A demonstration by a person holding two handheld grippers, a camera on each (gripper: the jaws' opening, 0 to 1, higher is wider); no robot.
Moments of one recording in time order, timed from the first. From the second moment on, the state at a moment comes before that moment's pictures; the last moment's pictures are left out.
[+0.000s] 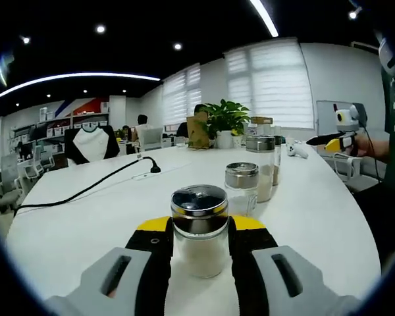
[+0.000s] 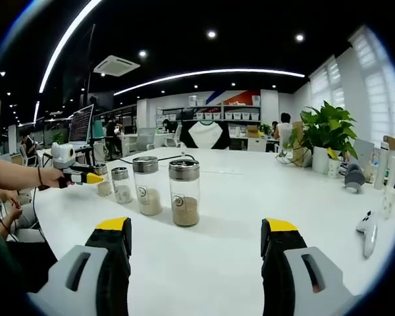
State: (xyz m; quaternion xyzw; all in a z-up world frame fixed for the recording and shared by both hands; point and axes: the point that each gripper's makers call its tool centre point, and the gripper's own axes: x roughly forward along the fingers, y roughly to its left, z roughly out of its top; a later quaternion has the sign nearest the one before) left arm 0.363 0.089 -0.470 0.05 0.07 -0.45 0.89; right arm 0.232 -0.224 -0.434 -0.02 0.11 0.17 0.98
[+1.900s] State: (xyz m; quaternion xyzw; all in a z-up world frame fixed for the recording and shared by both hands) left arm 0.356 0.104 -0.469 0.01 0.05 -0.12 0.99; right arm 0.230 -0.235 -0.443 -0.02 0.12 0.16 0.98
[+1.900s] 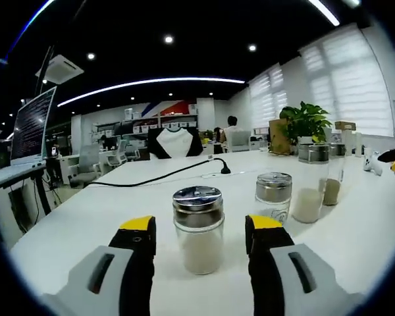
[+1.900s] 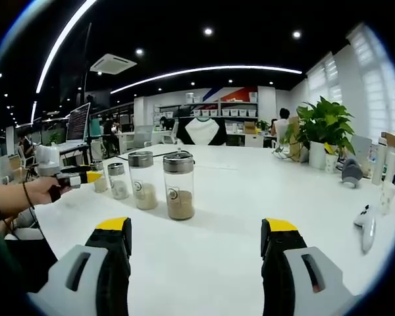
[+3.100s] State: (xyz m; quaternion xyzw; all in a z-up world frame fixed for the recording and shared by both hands) left arm 0.366 0.102 -0.474 0.01 0.05 -0.13 0.99; right arm 0.229 -0.232 -0.444 -0.02 0.12 0.17 0.98
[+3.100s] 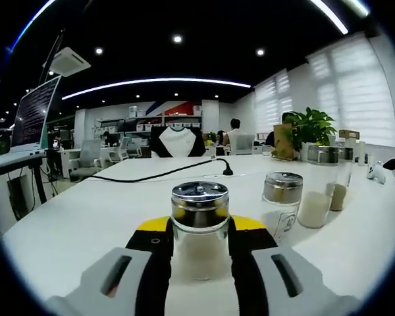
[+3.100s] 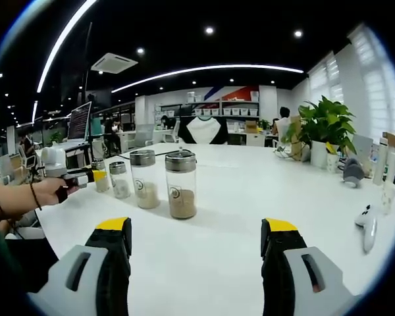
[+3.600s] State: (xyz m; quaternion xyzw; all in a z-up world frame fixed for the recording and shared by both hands) left arm 0.366 0.099 -0.474 0.01 0.05 -0.20 0.98; right arm 0.227 -0.232 -0.445 -0.02 0.13 0.17 0.98
